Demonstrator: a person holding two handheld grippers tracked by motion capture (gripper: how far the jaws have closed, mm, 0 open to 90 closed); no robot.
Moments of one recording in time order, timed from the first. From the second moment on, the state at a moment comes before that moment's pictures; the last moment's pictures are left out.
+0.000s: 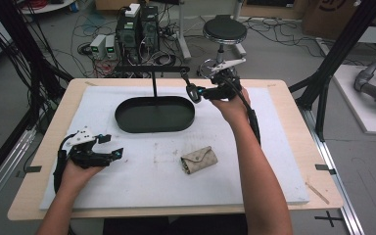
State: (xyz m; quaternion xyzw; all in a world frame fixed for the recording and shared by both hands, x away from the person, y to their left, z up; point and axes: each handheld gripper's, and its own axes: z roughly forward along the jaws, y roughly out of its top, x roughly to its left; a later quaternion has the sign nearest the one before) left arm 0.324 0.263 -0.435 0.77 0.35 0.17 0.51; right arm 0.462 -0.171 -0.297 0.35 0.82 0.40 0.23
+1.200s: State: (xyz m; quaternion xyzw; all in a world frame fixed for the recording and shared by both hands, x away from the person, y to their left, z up) left arm 0.324 0.260 -0.435 0.77 0.35 0.17 0.51; right arm 0.364 -0.291 -0.368 0.41 0.77 0.44 0.22
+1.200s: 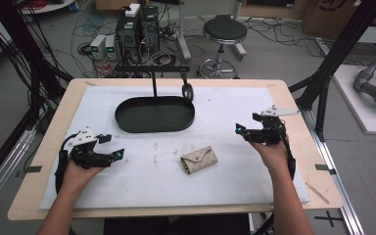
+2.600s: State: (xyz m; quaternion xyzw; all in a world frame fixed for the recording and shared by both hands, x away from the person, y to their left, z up) left arm 0.324 0.244 -0.437 0.78 0.33 0.17 0.51; right arm 0.326 -0.326 -0.427 0.45 0.74 0.46 0.21
